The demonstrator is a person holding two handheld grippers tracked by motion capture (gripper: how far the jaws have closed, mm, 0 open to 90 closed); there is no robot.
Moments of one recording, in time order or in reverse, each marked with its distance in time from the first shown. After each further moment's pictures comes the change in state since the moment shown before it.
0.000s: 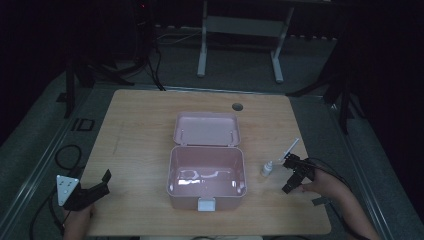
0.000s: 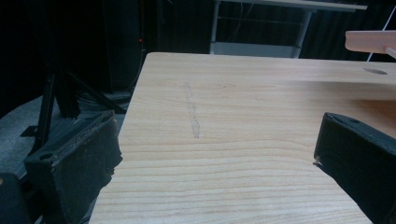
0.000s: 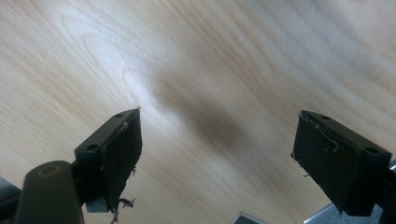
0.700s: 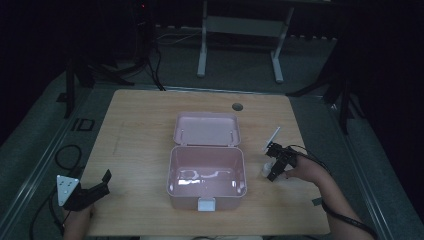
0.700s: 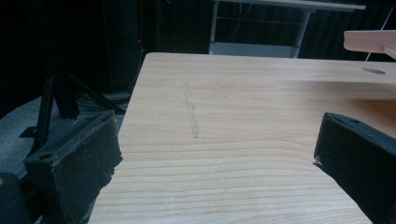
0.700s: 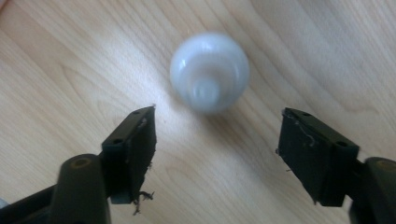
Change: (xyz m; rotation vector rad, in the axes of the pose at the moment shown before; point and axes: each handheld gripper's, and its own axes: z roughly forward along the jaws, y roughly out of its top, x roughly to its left) left arm 0.000 0.000 0.000 -0.001 -0.004 0.004; right arm 0.007 0.058 -0.002 0.001 0.029 -0.060
